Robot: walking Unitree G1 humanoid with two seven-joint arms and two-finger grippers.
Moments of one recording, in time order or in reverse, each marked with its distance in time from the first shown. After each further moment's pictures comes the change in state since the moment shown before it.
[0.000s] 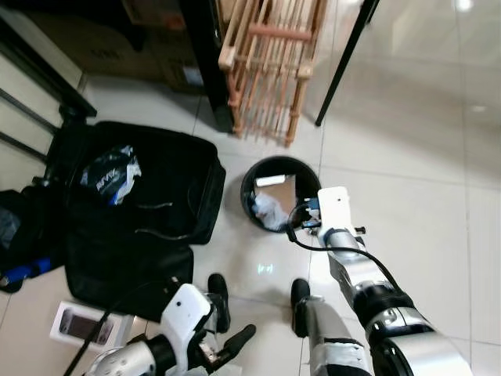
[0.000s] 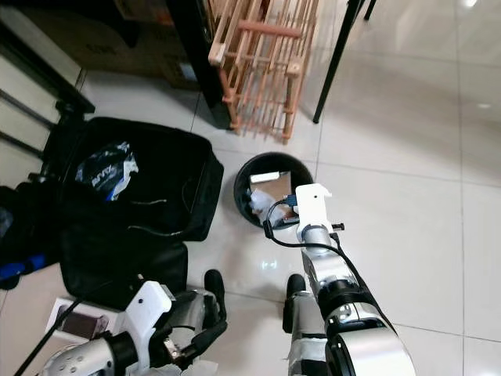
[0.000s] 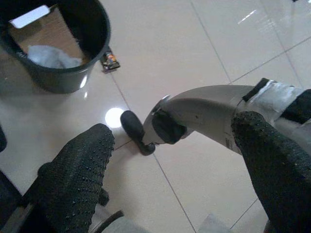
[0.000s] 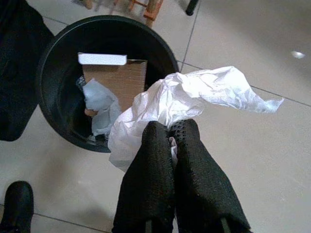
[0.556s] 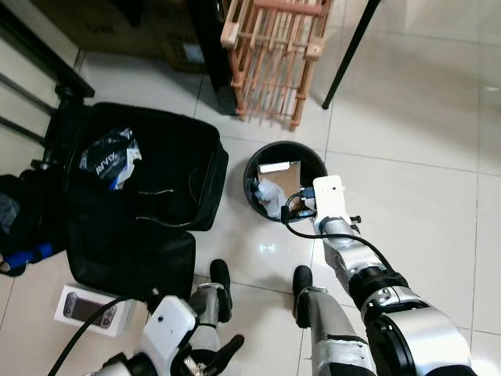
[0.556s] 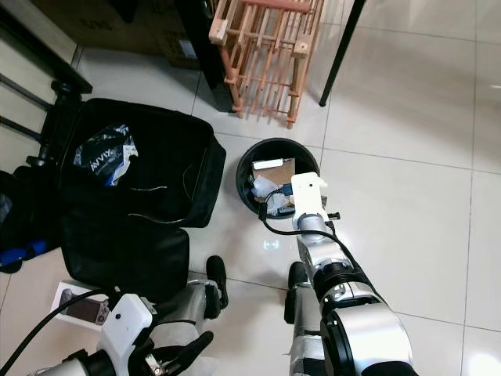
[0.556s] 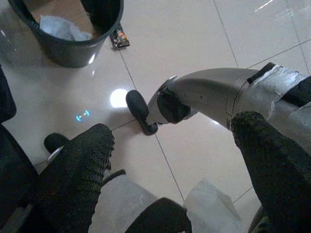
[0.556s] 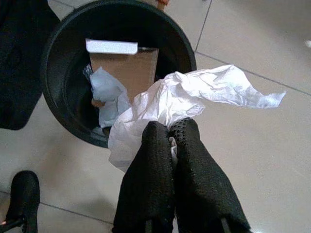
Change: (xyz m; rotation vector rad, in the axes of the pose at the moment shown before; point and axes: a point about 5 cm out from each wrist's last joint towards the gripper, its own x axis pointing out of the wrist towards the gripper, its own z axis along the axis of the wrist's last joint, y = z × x) left arm -0.028 -0.012 0.002 -0.012 0.030 0.059; right arm 0.007 0.006 0.016 0.001 0.002 -0.001
